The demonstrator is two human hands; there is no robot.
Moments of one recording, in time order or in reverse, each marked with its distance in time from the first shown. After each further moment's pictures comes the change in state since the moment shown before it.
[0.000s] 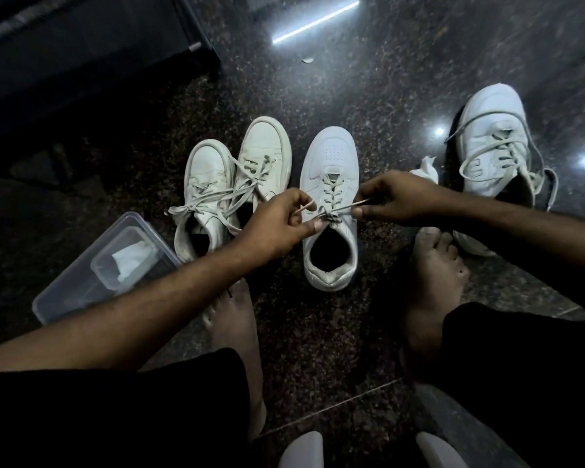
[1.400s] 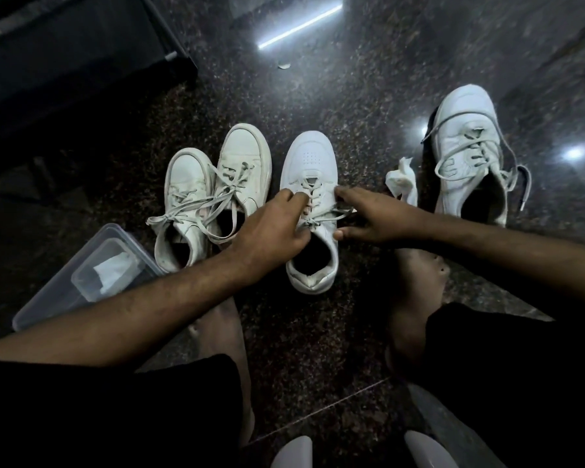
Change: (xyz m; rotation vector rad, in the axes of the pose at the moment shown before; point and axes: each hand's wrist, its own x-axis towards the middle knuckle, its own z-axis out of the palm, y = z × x) left_hand 0.013 0.017 0.020 0.716 0.012 0.234; right_hand -0.008 0.018 0.028 -0.129 0.025 -0.066
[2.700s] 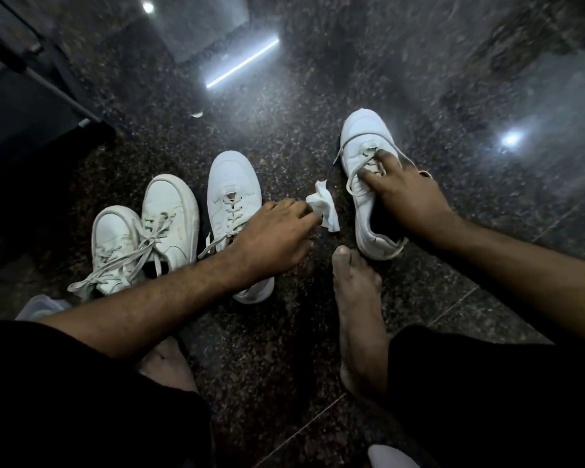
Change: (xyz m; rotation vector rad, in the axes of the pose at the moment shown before) left_hand 0.074 0.097 0.013 0.369 -0.057 0.492; right_hand -0.094 0.105 -0.060 -0.511 0.328 0.447
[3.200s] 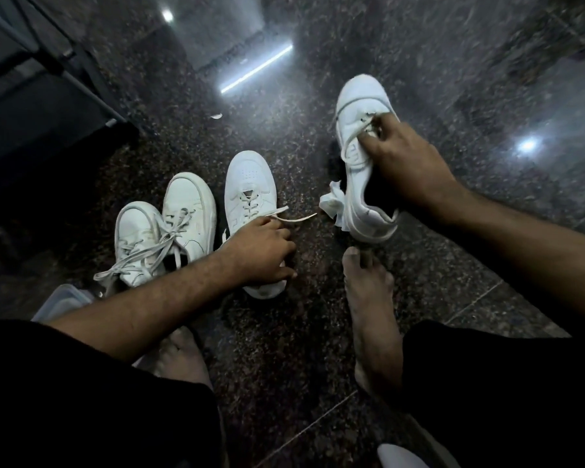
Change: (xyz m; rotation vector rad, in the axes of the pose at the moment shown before) left_hand -0.034 -0.028 0.015 0.241 -0.297 0.064; right_hand 0.015 -0.029 -0.062 0.086 0.279 -0.125
